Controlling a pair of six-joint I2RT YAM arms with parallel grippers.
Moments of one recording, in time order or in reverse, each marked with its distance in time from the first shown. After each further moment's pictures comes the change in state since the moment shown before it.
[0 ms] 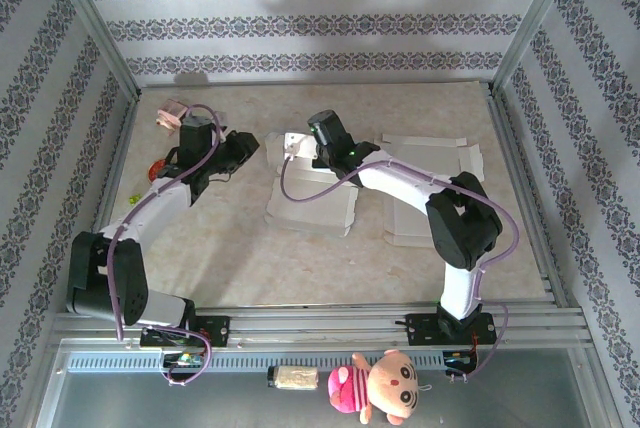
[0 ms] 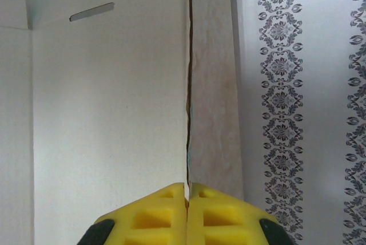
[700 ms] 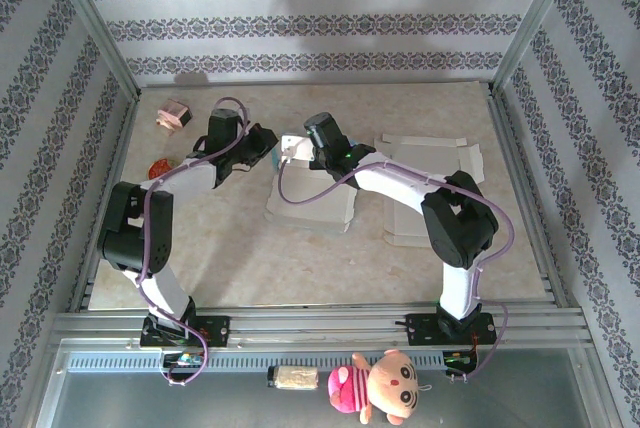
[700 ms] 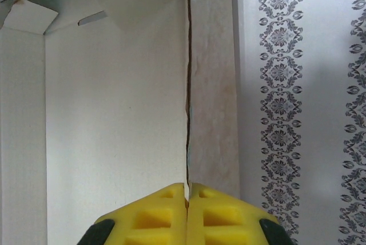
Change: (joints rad) left arm -0.060 0.292 0.117 0.155 0.025 -0.025; right arm 0.012 0.023 0.002 0.016 0.014 -0.015
